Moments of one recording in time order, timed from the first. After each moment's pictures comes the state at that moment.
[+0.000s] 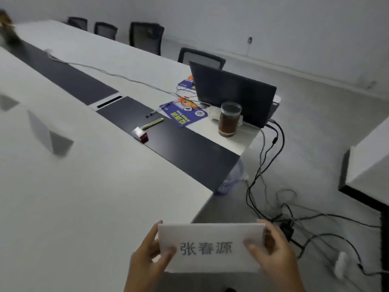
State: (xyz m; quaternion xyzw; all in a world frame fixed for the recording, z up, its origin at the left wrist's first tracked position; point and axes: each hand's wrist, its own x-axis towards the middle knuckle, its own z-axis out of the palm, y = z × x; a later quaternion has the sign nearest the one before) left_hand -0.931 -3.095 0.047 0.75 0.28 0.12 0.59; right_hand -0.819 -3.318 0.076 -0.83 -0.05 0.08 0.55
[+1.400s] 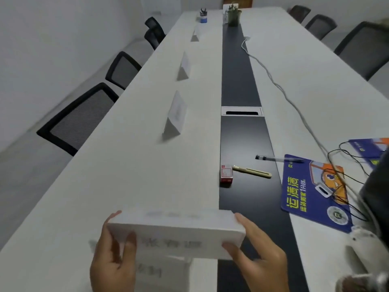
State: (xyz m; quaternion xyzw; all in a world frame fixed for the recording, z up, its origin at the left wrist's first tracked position) left_hand -0.743 -3.042 0.105 0.46 0.62 0.58 0.27; right_hand -0.532 -3.058 0.094 -0.60 -0.57 0.23 0.51
